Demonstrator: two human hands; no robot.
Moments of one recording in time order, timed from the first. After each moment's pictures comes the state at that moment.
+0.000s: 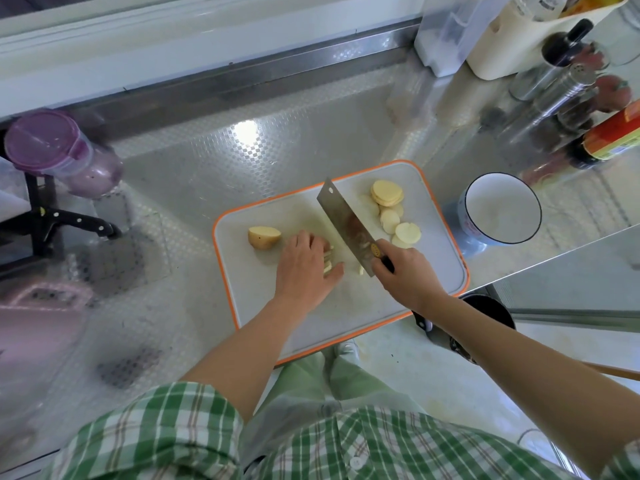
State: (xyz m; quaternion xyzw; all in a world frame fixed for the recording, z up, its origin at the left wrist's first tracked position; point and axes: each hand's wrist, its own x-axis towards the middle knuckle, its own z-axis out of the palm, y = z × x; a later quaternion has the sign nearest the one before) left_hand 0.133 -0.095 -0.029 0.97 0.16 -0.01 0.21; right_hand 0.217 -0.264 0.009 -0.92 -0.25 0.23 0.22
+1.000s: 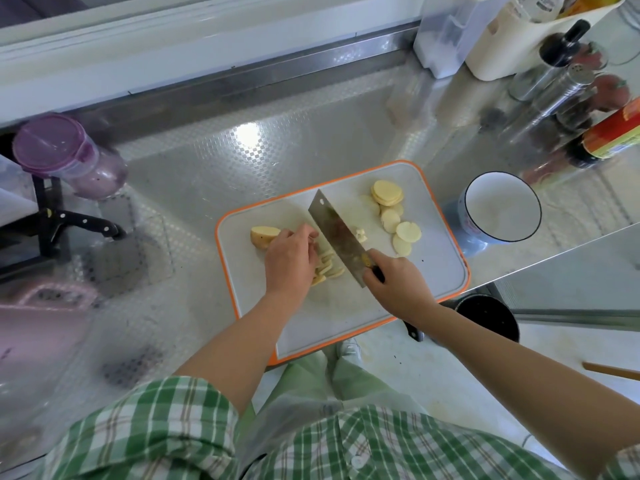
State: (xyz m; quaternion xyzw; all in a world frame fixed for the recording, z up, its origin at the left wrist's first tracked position) left_hand 0.134 -0.078 -0.021 0.93 0.25 0.04 0.27; right_hand 0.195 -0.258 0.008 -0.91 -0.23 0.25 0.23
